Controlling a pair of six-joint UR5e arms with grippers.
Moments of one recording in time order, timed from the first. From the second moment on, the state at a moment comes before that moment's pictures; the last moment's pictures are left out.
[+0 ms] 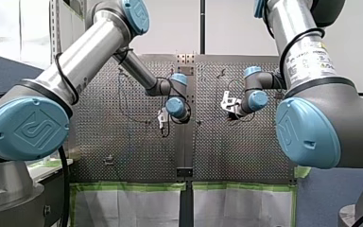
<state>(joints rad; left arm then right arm) -0.50 -2.27 -1.34 -2.86 -1.87 -1.76 1.87 -1.02 1.52 -0.26 1.30 1.80</state>
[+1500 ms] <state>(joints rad) -0.80 -2.23 -1.32 -2.99 -2.09 -1.78 1.81 -1.11 1.54 -0.15 1.30 1.80</state>
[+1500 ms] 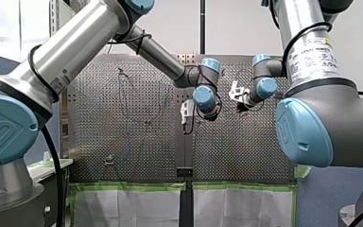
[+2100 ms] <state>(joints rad) -0.80 -2.32 -1.17 -2.96 -2.15 -1.83 1.83 -1.11 1.59 -0.15 1.30 1.76</state>
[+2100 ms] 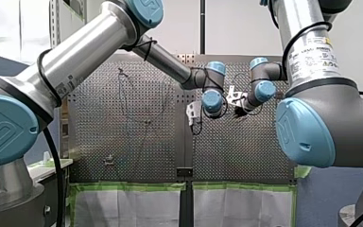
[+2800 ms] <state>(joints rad) -0.78 -2.45 -1.01 -3.03 -2.16 -1.86 1.84 -1.12 1.59 -0.16 1.27 1.76</state>
